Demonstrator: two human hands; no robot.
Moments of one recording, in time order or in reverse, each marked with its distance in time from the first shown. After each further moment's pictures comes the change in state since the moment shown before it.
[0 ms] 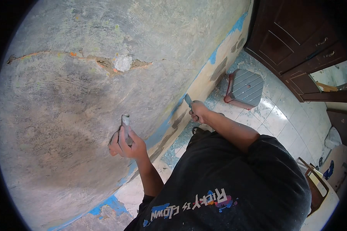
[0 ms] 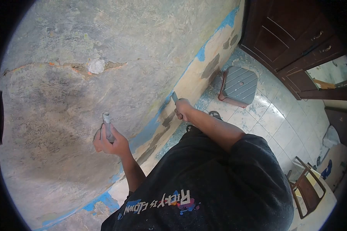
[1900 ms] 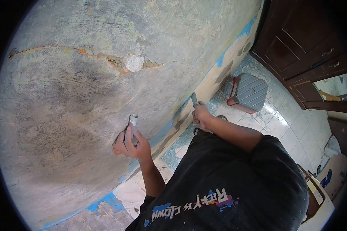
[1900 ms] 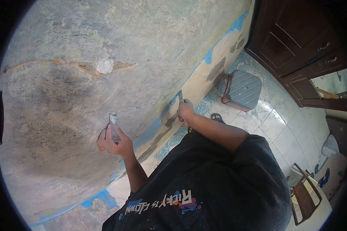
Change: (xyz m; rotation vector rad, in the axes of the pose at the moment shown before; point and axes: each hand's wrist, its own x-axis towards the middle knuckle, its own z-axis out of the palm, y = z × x) left_hand 0.000 -0.002 -0.005 0.042 -0.079 0.051; right_hand -0.014 0.002 0.022 0.057 0.098 -0.128
